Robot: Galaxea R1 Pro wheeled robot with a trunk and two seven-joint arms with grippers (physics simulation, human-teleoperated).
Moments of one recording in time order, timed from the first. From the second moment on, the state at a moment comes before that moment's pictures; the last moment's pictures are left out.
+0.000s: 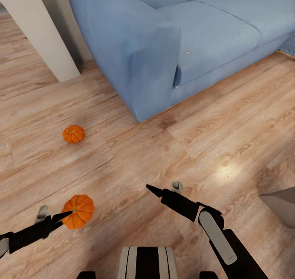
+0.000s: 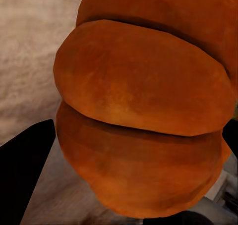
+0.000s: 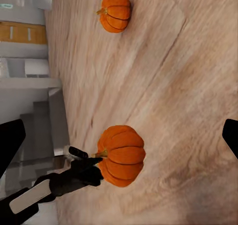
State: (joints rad) left arm -0.52 0.60 -0.34 -0.46 1.06 0.52 -1.00; right arm -0.38 -0.07 0.29 -1.39 -0.96 0.58 0.37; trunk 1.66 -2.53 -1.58
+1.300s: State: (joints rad) left arm -0.51 0.79 -0.36 -0.50 1.05 0.75 -1.29; right arm -0.38 -0.07 0.28 -1.36 -0.96 0.58 0.38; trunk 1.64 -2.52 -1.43
